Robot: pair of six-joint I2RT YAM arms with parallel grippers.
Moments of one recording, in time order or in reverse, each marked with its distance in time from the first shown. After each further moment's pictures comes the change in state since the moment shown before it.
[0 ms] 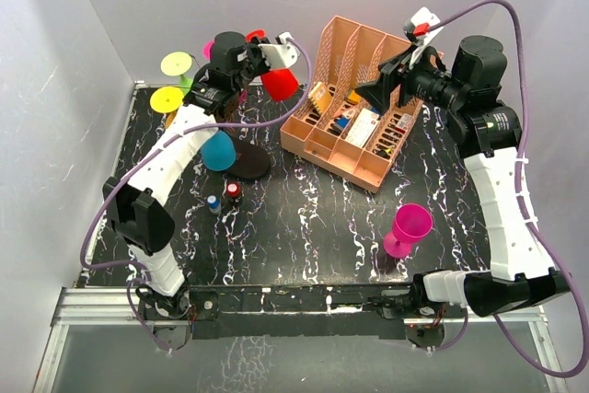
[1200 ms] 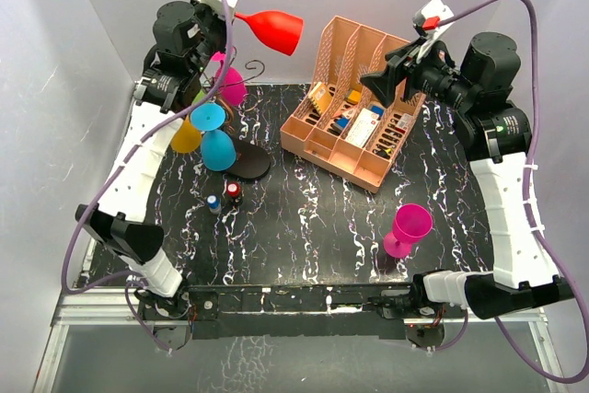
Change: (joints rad) left arm 0.096 -0.109 0.233 -0.156 0.050 -0.642; right arm 0.013 -0.011 0.064 -0.001 0.067 0.000
